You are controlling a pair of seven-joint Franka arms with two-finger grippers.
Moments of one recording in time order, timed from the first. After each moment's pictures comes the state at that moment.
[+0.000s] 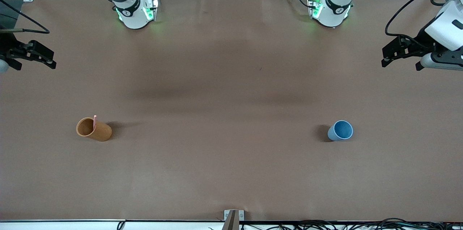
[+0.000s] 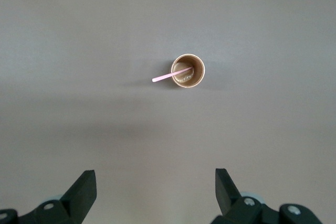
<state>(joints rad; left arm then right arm) -0.08 -0.01 -0.05 -1.55 -0.03 1.59 0.00 0.02 -0.01 -0.02 -1.53 -0.04 1.53 -0.05</state>
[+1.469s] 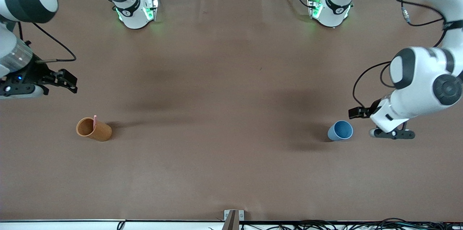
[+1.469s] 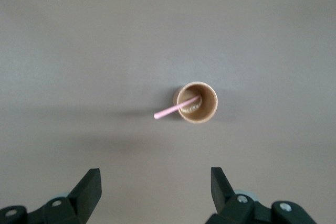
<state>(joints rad) -0.06 0.40 -0.01 -1.73 -0.04 2.05 0.01 0.04 0.00 -0.02 -1.84 -0.05 1.96 -0.06</state>
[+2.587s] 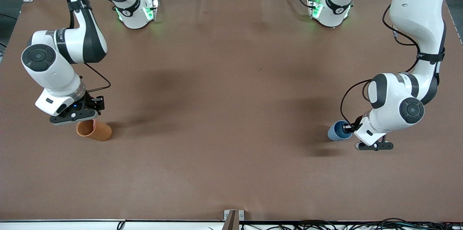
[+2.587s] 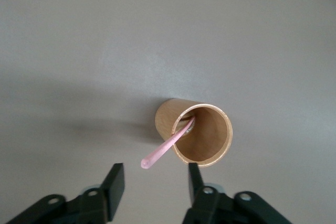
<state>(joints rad) -0.06 0.56 -0.01 -1.74 -0.04 2.25 -0.05 0.08 0.17 -0.02 -2.01 -0.30 2.28 -0.06</state>
